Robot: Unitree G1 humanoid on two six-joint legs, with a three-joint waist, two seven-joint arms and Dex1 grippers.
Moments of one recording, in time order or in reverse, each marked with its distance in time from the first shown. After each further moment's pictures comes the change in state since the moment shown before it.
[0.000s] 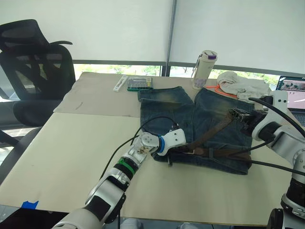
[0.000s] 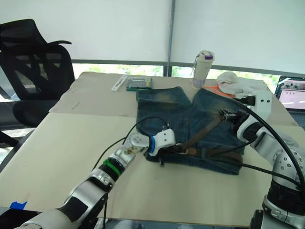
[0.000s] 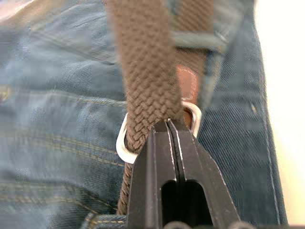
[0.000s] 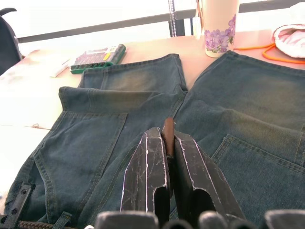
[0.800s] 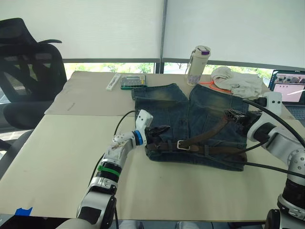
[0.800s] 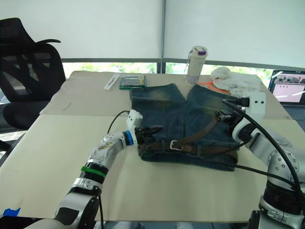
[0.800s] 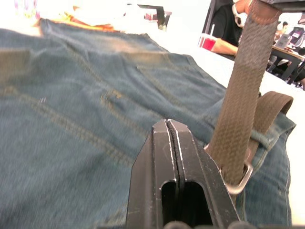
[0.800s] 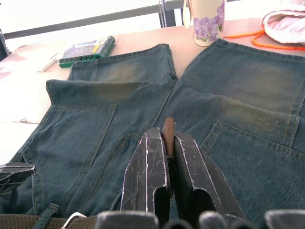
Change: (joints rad) left arm 0.113 0.096 0.295 -0.296 -0.299 0.236 0.038; right arm -0.001 0.040 0.032 -0.012 0.010 -0.003 -0.018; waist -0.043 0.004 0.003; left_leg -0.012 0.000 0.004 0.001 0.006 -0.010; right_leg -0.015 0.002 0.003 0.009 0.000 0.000
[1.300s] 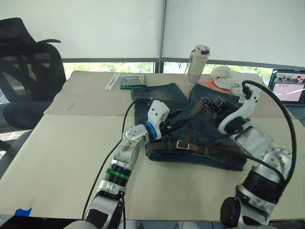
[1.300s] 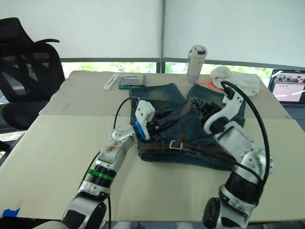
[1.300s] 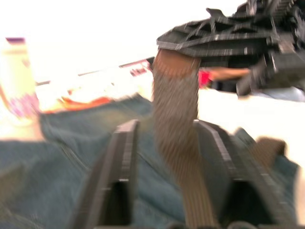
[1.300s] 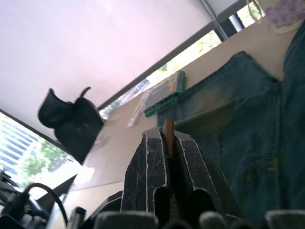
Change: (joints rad) left arm 0.046 -0.126 -0.116 -0.255 0.072 -0.154 0.172; right arm -0.158 0.452 -0.119 0.004 0.404 0.002 -0.461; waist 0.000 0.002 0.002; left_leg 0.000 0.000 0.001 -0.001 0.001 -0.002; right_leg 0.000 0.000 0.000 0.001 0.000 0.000
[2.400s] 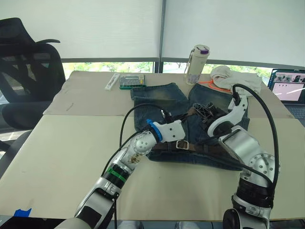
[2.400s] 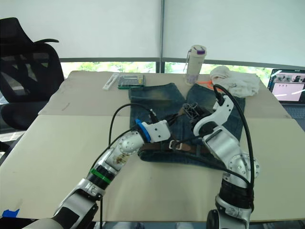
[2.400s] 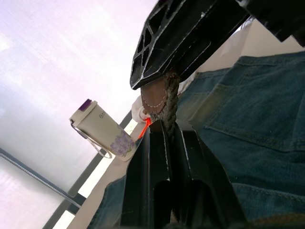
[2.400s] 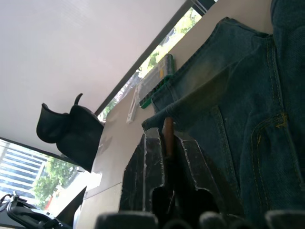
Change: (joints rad) left arm -0.040 0.165 -0.234 0.130 0.557 -0.442 0.395; right arm 0.128 -0.076 0.239 0.000 0.264 -0.272 -0.272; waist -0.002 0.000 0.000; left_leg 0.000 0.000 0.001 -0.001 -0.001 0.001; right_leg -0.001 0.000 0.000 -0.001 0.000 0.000
